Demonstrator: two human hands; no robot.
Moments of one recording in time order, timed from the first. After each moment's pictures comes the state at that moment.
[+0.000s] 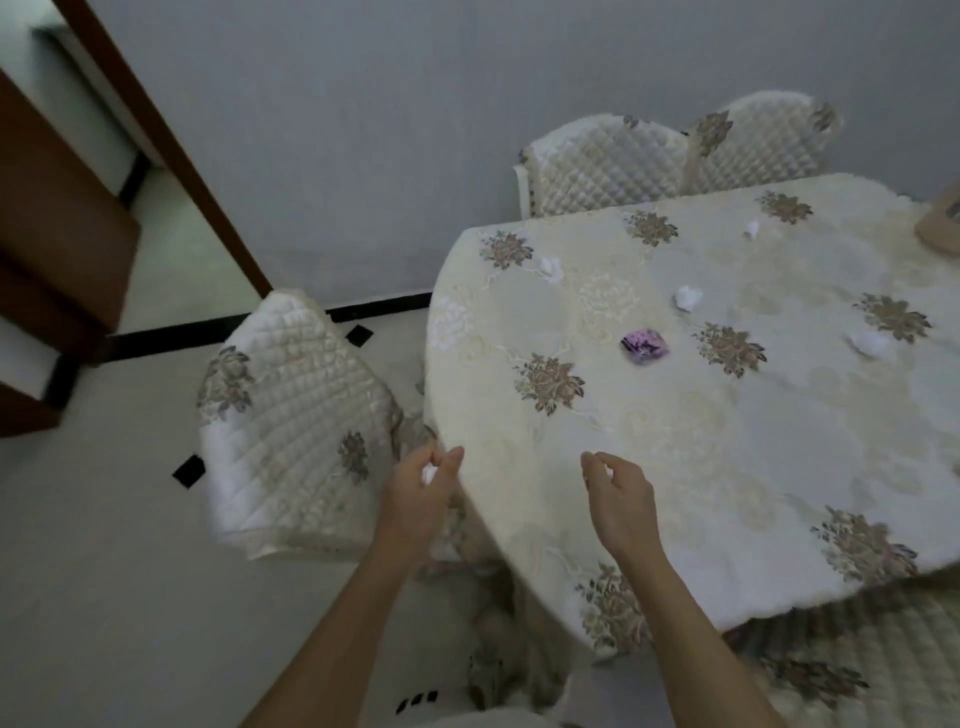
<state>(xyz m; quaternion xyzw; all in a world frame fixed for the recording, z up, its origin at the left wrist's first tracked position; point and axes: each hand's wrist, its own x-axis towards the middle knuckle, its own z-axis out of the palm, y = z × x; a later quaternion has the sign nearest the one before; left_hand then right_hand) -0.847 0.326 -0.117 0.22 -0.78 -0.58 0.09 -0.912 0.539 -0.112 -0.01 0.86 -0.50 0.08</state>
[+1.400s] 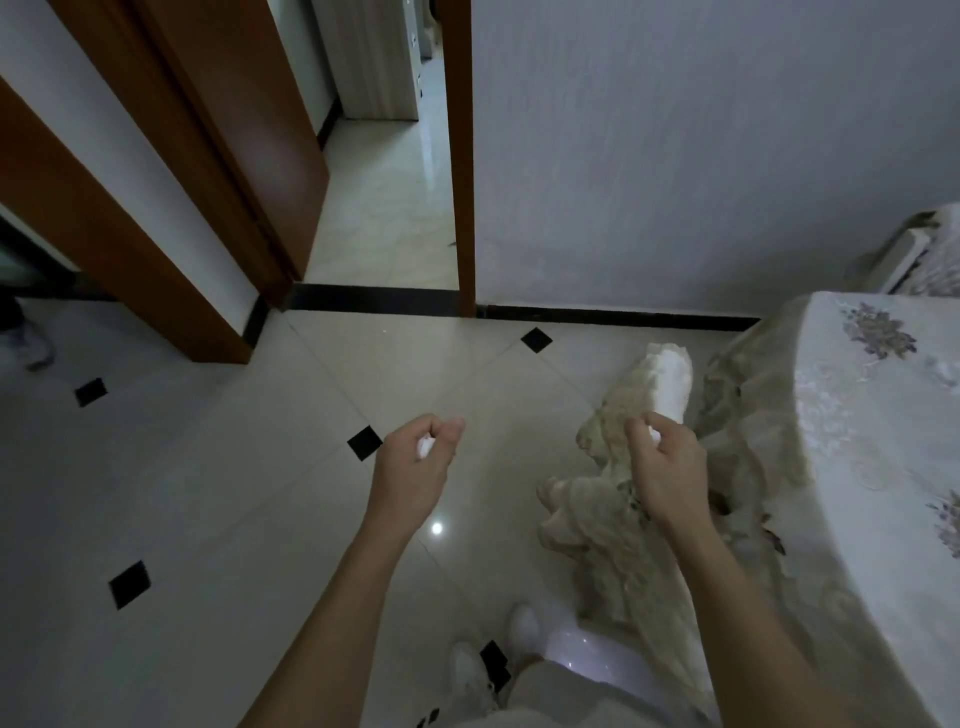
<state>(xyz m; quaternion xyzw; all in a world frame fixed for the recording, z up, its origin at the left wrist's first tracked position) -0.723 -0.217 -0.104 0.32 -0.72 -0.59 0.19 -0.865 -0.009 -0.085 -0.11 0.87 -0.47 0.07</state>
